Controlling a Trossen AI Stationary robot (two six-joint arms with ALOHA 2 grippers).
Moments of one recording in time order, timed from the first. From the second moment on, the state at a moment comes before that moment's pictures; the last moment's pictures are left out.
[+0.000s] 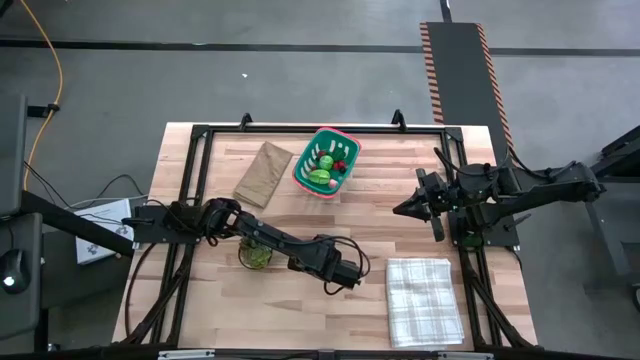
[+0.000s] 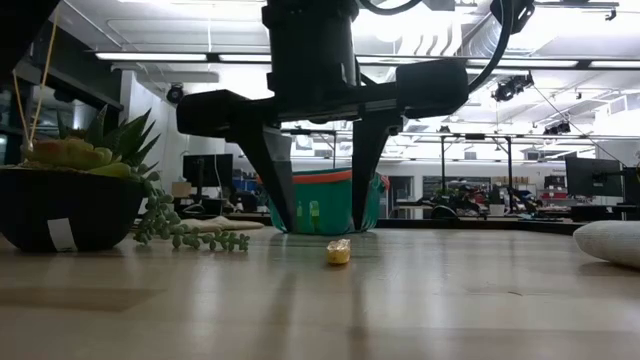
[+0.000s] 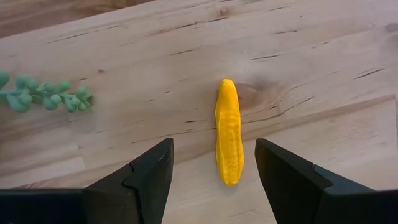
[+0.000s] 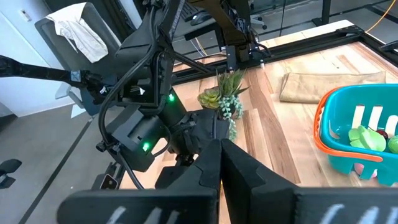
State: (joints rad) left arm -0.23 2.34 1.96 -1.12 -0.18 -1.67; right arm 0.15 0.72 0.79 -0.36 -0.02 0.30
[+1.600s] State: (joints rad) left arm -0.23 2.34 1.96 -1.07 -0.18 -1.67; right arm 0.15 0.72 0.79 -0.36 -0.05 0.31
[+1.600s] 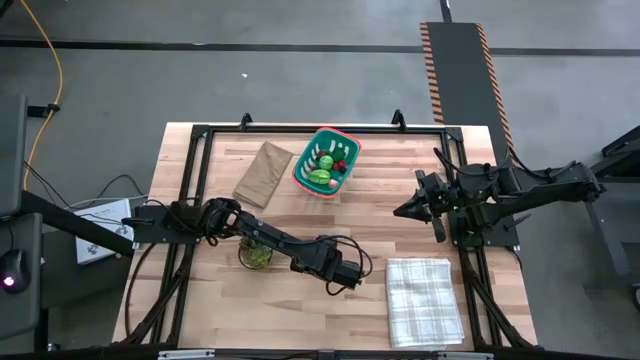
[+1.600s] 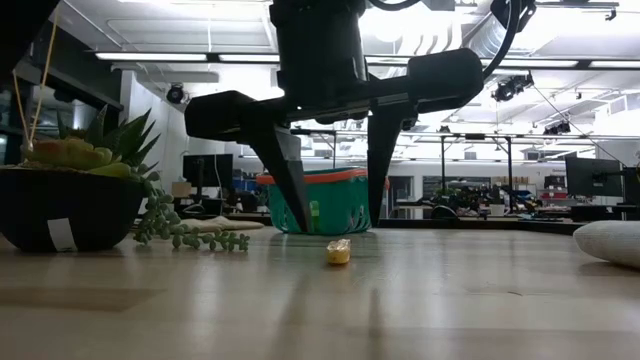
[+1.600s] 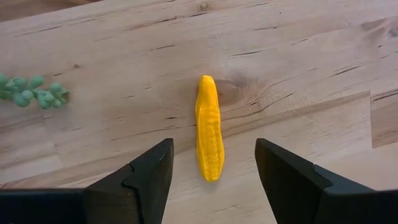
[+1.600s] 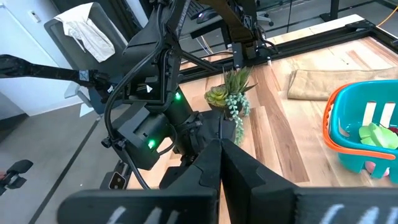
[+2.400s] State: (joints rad) left arm -0.23 2.34 1.96 -1.10 -0.20 -1.66; right arm 0.15 0.72 0.79 -0.36 -0.05 0.29
